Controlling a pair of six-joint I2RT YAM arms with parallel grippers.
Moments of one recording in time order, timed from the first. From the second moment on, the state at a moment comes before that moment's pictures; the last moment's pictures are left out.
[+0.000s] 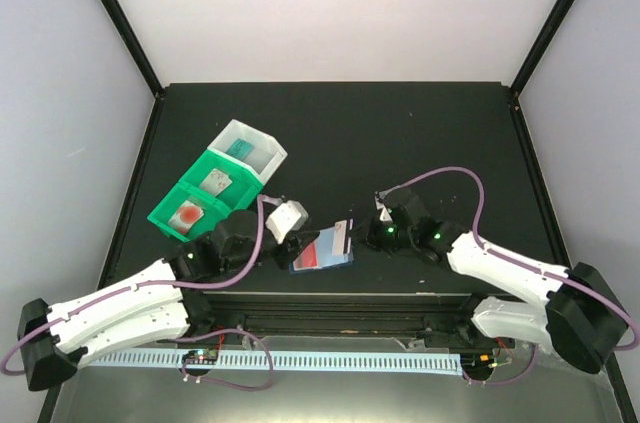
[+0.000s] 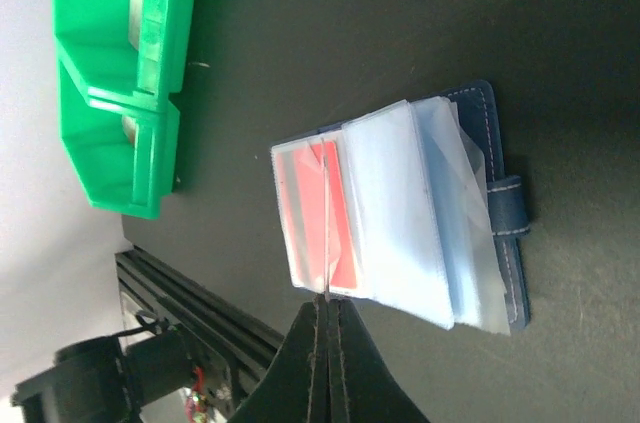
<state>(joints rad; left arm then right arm) -0.95 0.76 0.56 -0.19 0.04 -0.16 0.77 1.16 0.57 -0.14 -0.31 1.06</state>
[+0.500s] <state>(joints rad) -1.28 0.84 0.45 0.03 -0.26 0.27 0.77 0.97 0.61 -0.18 -0.33 1.34</state>
